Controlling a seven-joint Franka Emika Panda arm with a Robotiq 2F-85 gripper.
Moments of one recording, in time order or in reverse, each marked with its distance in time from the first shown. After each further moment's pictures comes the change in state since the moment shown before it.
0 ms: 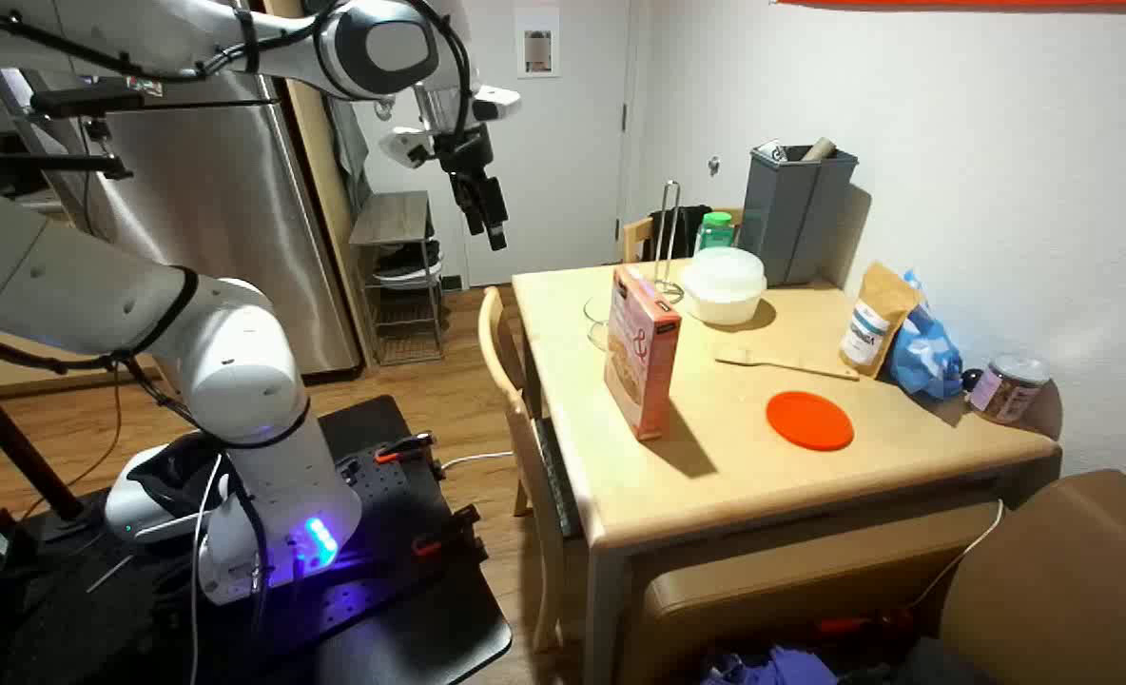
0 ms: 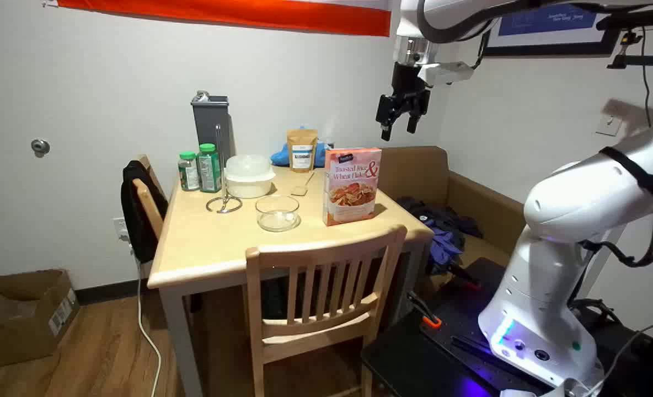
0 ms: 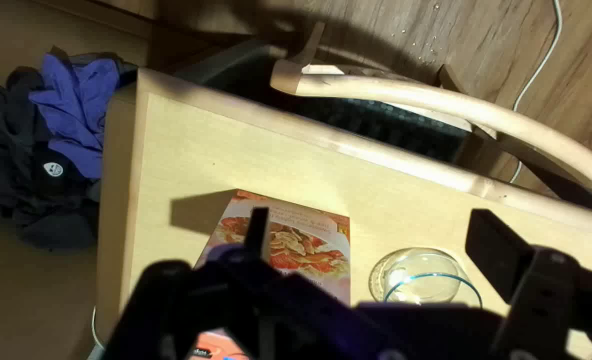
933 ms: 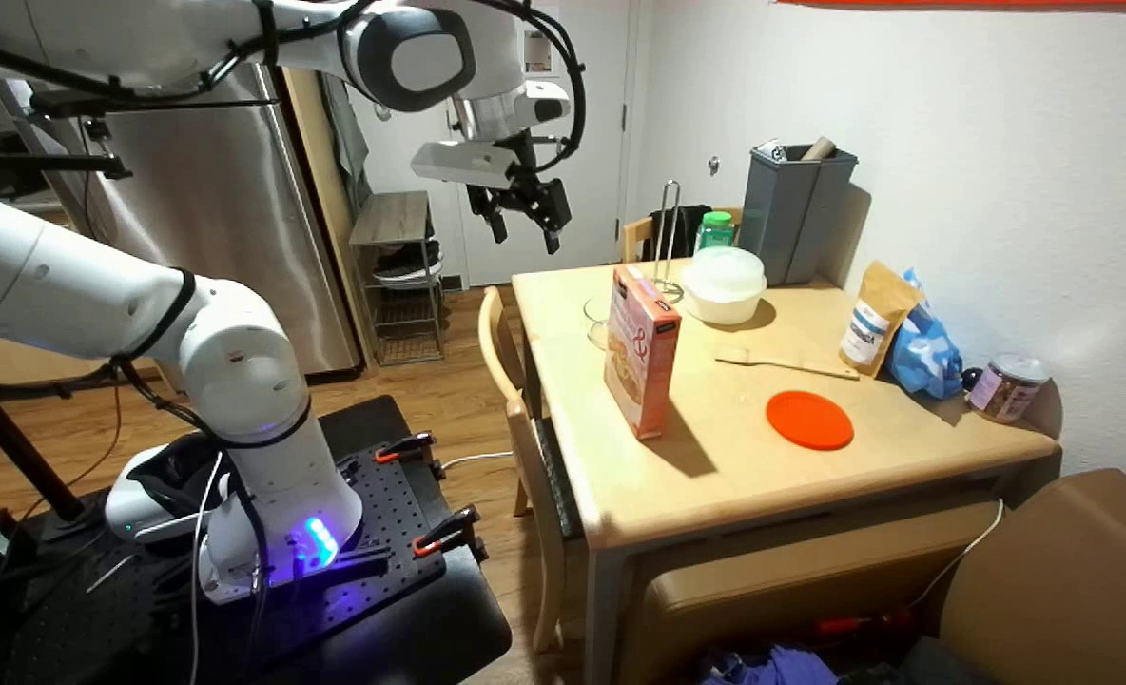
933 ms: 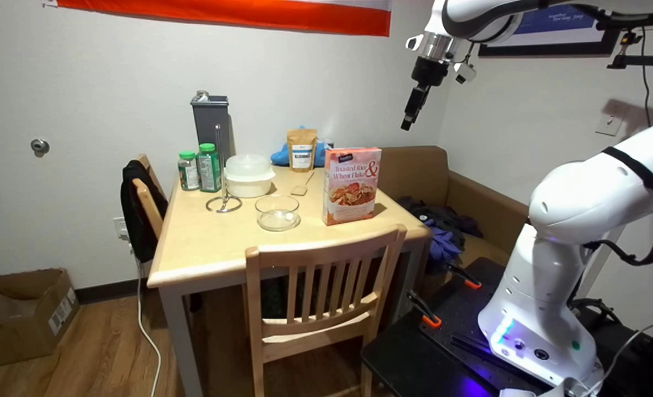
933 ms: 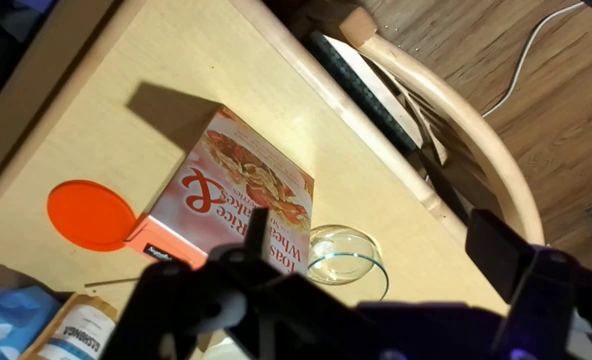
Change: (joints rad) arm 0.080 -0.006 -0.326 0.000 -0.038 0.106 -0.688
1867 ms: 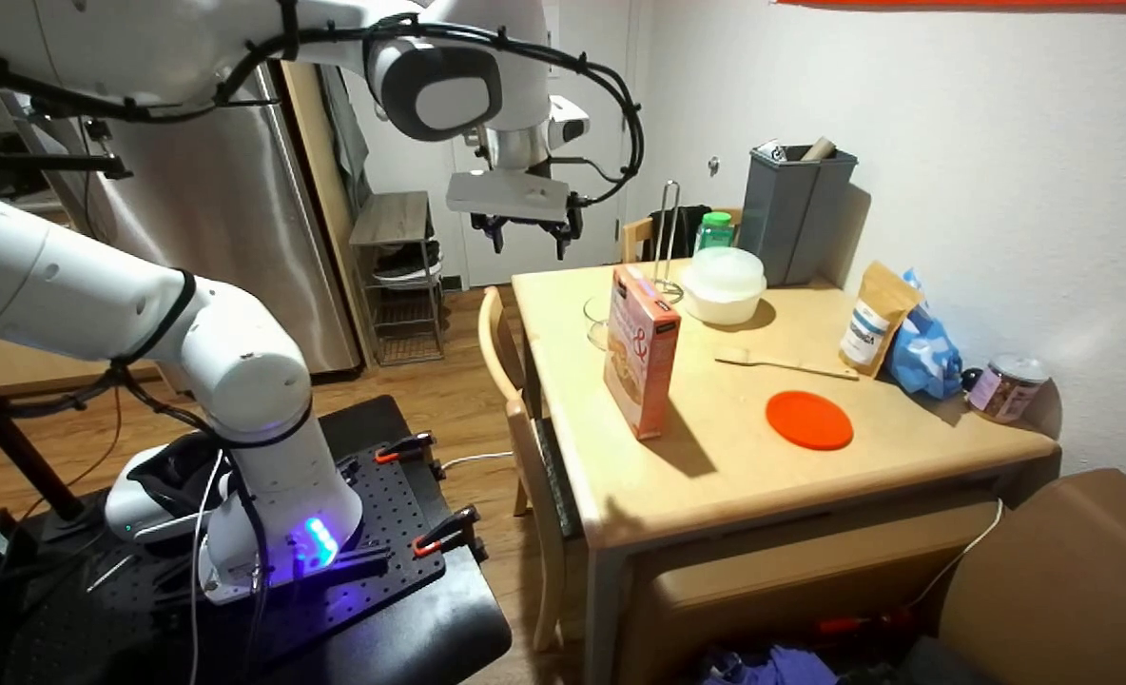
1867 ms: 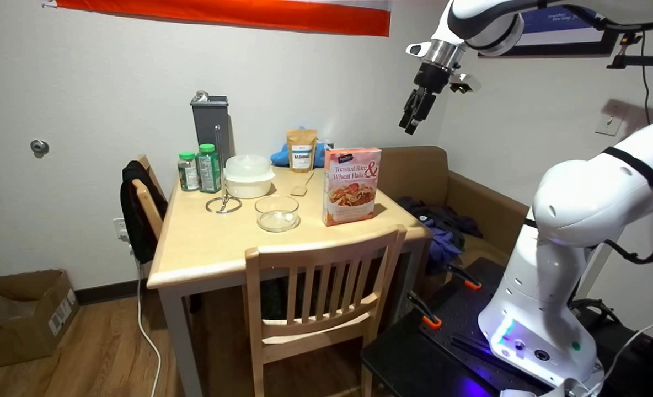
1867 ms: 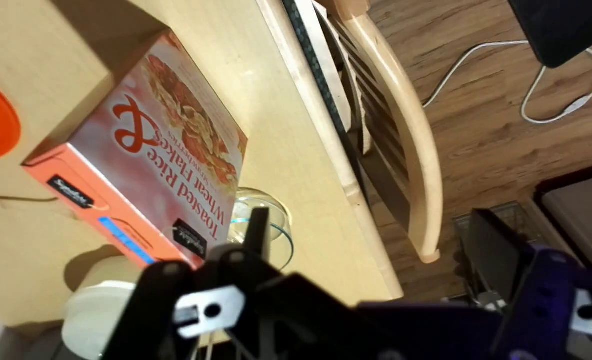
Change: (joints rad) arm 0.086 0.020 -0.171 -0.003 0.121 0.015 -0.449
